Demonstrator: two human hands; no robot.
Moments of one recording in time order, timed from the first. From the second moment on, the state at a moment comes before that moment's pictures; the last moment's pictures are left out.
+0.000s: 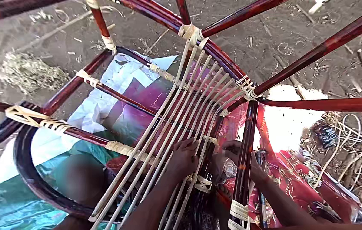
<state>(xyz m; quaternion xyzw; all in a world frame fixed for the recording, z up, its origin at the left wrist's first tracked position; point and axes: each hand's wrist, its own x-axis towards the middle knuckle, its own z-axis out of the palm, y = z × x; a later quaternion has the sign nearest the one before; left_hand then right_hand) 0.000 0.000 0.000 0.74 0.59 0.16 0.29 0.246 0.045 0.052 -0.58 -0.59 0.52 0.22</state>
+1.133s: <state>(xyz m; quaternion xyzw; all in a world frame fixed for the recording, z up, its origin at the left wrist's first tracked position) -0.002 0.000 0.002 0.75 0.57 0.19 0.27 0.197 0.089 0.000 -0.43 -0.81 0.33 0.21</state>
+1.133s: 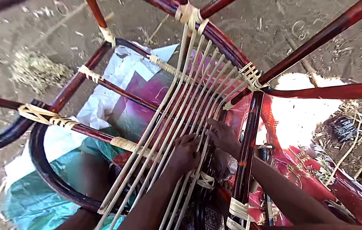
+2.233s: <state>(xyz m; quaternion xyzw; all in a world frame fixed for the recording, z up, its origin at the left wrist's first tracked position) -0.001 0.000 -0.002 0.73 0.56 0.27 0.28 0.211 0.008 0.091 -0.56 -0.78 0.23 0.17</state>
